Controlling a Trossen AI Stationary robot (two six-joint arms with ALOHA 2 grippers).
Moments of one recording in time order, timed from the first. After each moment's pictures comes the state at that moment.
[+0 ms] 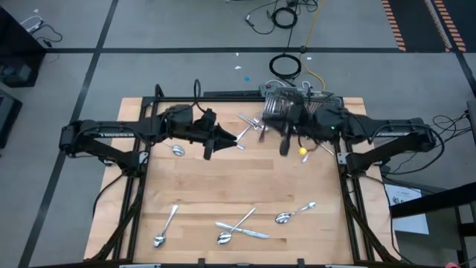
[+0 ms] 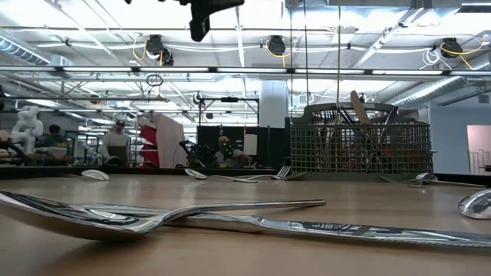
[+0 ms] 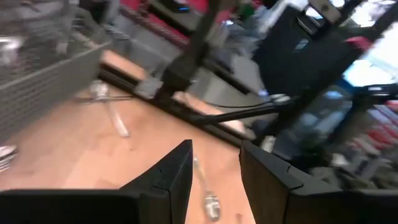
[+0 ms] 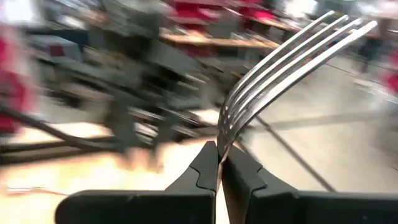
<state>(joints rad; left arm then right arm) 0.13 1.26 1.03 0.03 0.27 -0.49 0.03 1.18 1.26 -0.23 0.35 0.02</state>
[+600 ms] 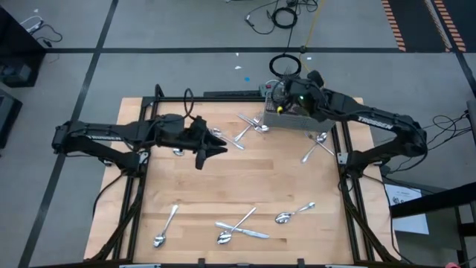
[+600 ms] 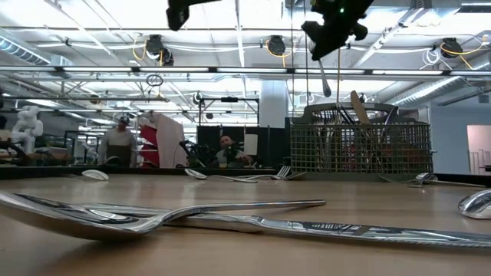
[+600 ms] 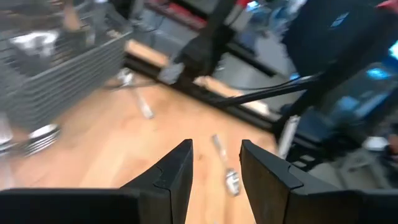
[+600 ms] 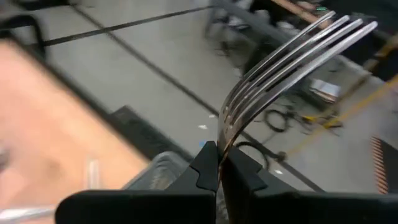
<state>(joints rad) 0.01 1.16 1.03 -0.18 0.06 -0.42 -0.37 1.31 1.26 -0.52 0.68 0.07</state>
